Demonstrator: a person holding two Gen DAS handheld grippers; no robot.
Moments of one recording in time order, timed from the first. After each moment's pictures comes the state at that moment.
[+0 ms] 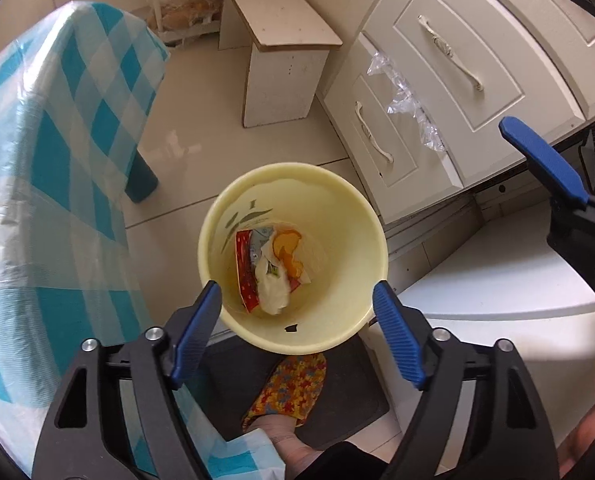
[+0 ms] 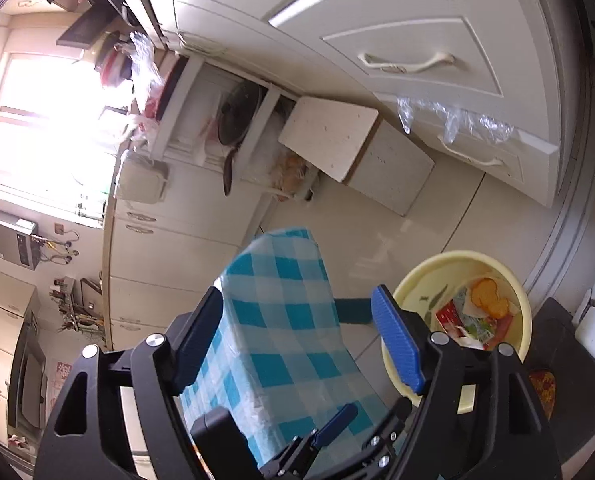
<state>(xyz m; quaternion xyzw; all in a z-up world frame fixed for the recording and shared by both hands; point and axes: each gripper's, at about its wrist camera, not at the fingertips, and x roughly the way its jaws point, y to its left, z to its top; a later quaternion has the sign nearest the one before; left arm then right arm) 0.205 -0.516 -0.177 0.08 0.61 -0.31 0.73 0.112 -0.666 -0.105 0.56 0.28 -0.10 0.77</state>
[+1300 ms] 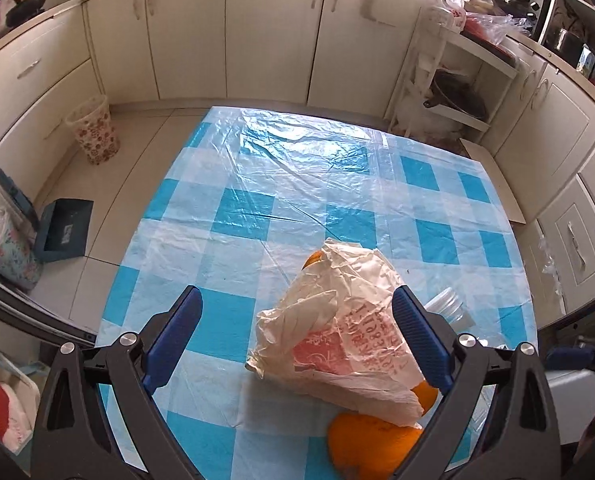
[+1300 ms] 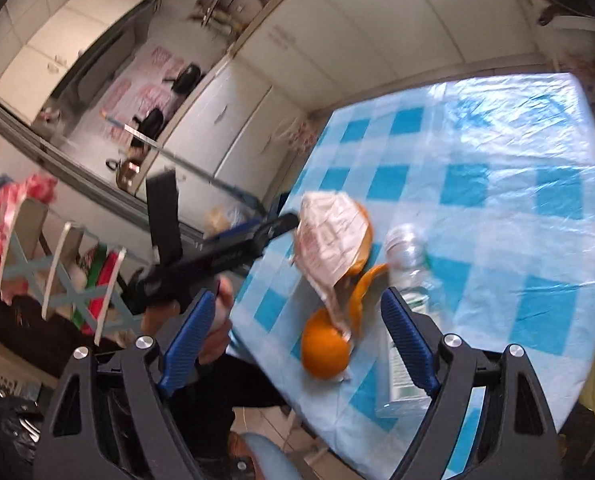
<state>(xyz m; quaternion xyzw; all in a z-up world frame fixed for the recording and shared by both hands) 0.302 -0.058 -0.062 -0.02 0.47 -0.08 0.88 0.187 -0.285 -0.050 0.24 0.49 0.35 0.76</state>
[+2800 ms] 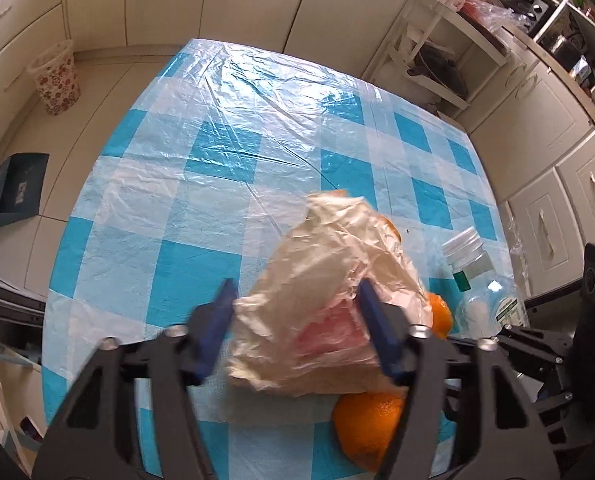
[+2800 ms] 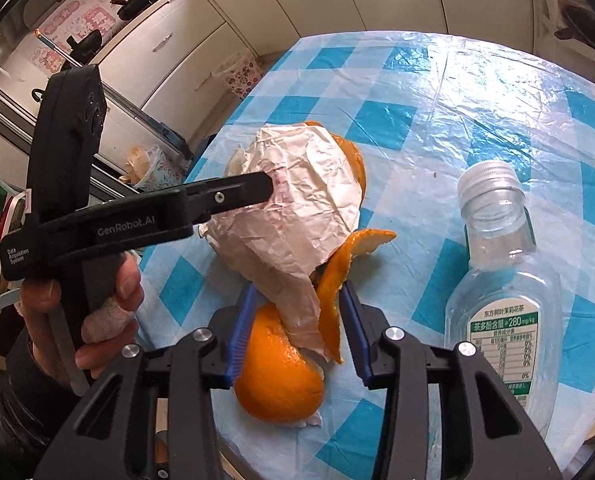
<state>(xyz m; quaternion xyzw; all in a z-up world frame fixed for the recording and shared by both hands) 0.312 -0.036 -0.107 -0.06 0.54 -0.15 0.82 0.214 -0.215 -0.099 0.11 0.55 0.26 0.79</state>
